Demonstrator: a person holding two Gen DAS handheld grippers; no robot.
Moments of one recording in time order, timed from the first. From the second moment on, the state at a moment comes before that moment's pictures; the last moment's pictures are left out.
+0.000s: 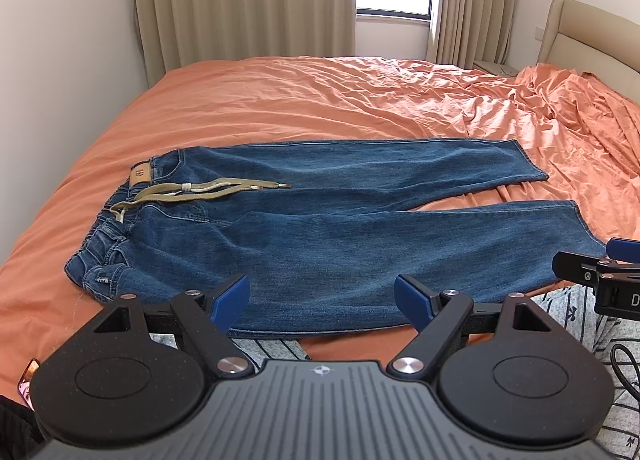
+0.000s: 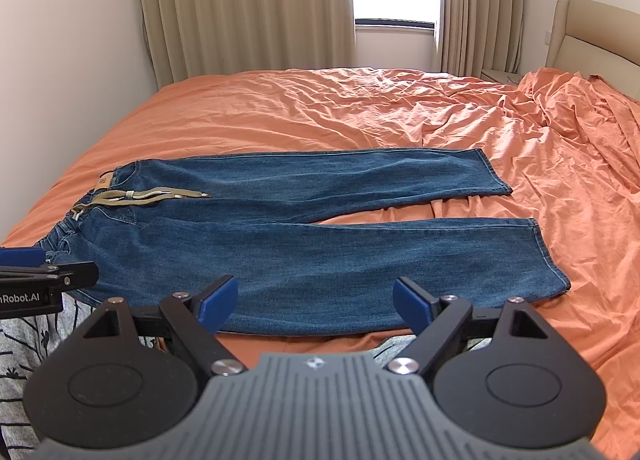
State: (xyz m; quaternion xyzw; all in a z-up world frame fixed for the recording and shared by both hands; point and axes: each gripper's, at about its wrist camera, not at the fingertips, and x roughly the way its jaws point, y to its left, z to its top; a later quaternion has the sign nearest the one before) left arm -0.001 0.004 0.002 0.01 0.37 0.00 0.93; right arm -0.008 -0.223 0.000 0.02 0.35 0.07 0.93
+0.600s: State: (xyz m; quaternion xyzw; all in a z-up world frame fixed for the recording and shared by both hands) left arm 0.019 0.066 0.002 0.06 0.36 -0.03 0.93; right arm 0.017 -0.261 -0.005 0.01 0.34 0.10 0.94
